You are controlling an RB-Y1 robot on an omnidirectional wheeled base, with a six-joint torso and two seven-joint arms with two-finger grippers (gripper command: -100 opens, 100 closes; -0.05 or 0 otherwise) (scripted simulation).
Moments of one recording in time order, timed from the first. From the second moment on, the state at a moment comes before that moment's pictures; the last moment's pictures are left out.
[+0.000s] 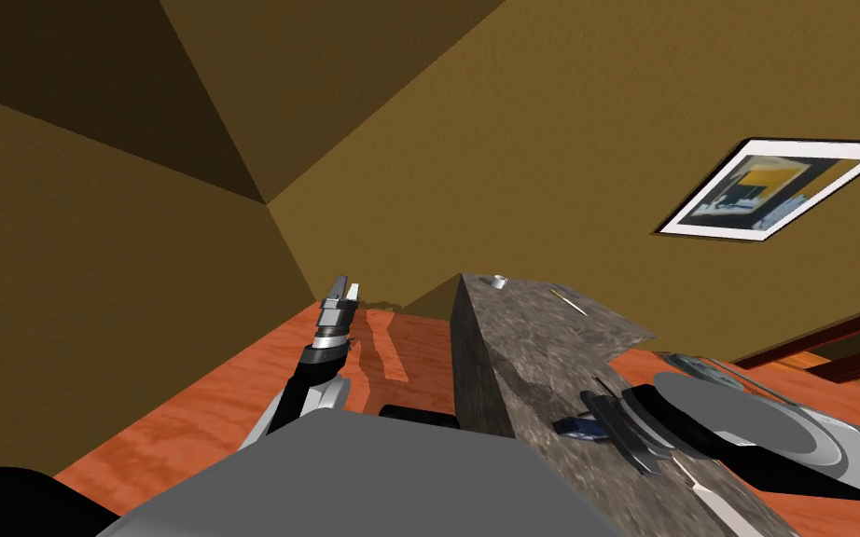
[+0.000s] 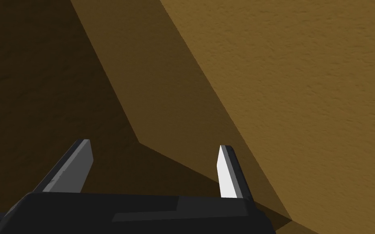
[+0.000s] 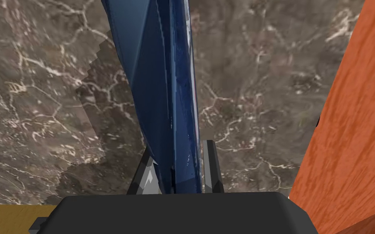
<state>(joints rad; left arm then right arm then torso) 0.54 -0.03 -0.06 -2.30 -0.06 -0.51 -0.15 0.60 -1.83 0.18 -1.74 1.17 -0.76 0.18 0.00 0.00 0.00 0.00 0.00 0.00</state>
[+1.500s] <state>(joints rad) 0.54 -0.03 -0.06 -2.30 -0.06 -0.51 -0.15 0.68 -1.88 0.19 -1.46 0.84 -0.81 0.26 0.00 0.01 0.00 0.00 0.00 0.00</state>
